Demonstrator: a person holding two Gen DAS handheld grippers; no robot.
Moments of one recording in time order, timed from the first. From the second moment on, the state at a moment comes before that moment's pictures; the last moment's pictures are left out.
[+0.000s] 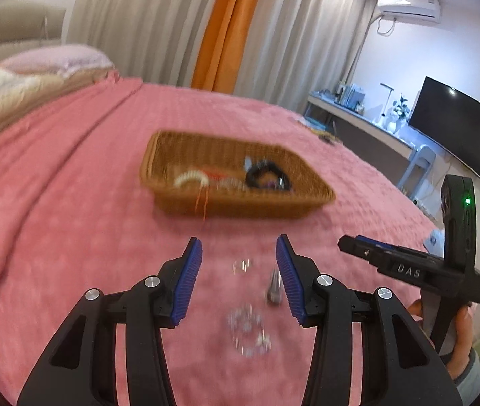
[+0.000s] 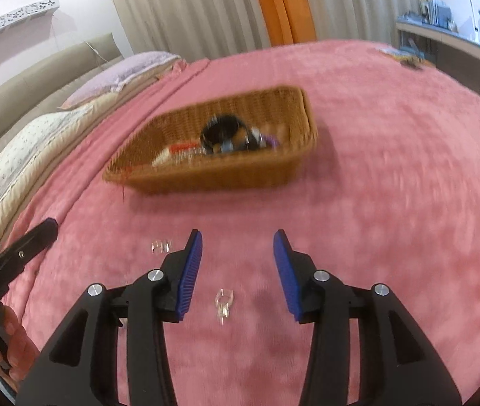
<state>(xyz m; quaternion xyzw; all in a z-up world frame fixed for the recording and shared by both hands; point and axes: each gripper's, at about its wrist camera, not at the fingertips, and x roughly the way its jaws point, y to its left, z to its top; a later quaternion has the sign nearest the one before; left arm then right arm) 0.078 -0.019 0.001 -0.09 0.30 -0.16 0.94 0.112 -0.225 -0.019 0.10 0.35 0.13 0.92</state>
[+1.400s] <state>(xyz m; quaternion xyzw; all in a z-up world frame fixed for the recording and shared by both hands) 0.079 -0.042 -0.069 -0.06 0.39 -0.21 0.89 0.090 -0.165 -0.055 -0.04 0.37 0.15 0.92</state>
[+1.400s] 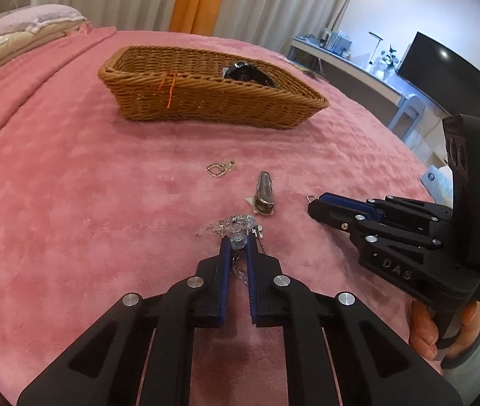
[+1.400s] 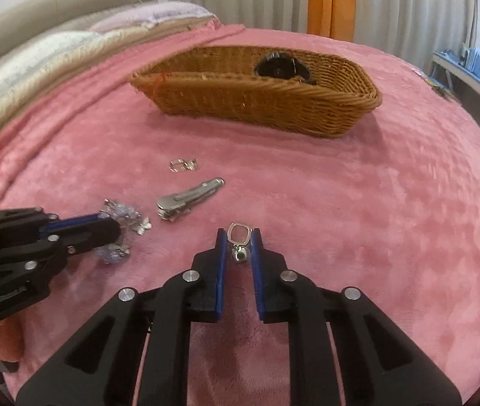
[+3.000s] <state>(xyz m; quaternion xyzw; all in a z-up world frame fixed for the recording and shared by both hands) 0.235 -0.044 0.051 -0.08 0.23 -0.20 0.95 0.259 -0.189 0.056 0.05 0.27 0.14 0.95</state>
